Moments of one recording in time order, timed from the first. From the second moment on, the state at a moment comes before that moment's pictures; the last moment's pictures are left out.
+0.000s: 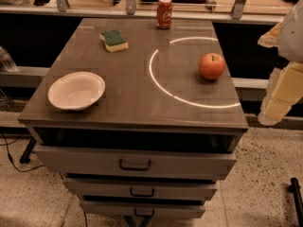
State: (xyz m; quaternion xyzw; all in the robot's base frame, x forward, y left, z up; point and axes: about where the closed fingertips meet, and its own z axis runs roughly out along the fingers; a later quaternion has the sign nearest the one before) arm 0.438 -0.216 0.979 -0.60 0.78 -0.04 0.16
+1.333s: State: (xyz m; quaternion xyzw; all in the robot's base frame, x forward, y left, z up) arm 0.579 -0.215 0.932 -0.57 0.77 0.01 0.28
